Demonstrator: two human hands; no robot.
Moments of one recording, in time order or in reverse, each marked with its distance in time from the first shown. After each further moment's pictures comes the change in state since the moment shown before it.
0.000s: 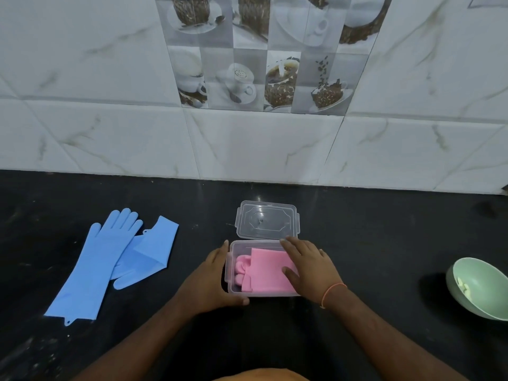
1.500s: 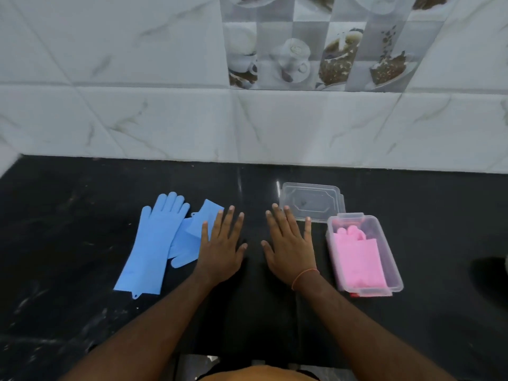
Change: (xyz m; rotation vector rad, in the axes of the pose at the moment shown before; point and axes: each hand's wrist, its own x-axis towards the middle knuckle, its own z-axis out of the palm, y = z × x) left_hand 0.011 -0.106 -0.021 0.533 0.381 0.074; right_hand 0.043 -0.164 0.039 -0.042 0.188 0.019
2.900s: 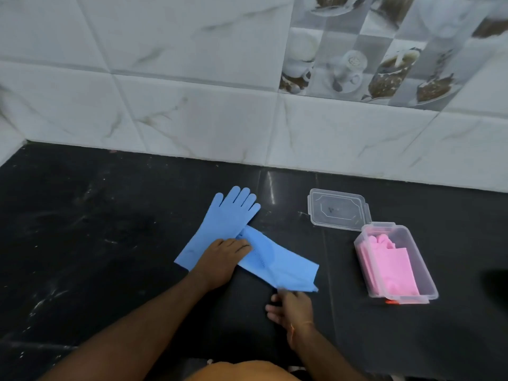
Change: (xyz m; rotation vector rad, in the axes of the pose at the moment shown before) left_hand -0.024 -0.139 0.021 -0.099 -0.102 0.359; right_hand -0.059 -0.137 0.063 1.455 -0.191 1.210
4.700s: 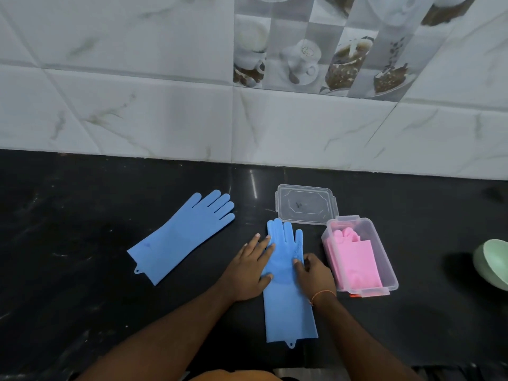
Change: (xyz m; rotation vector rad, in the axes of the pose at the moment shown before) left_hand 0.087 0.126 0.036 -0.116 -0.128 0.006; right_hand 0.082 -0.079 -0.120 -0.883 0.240 -0.523
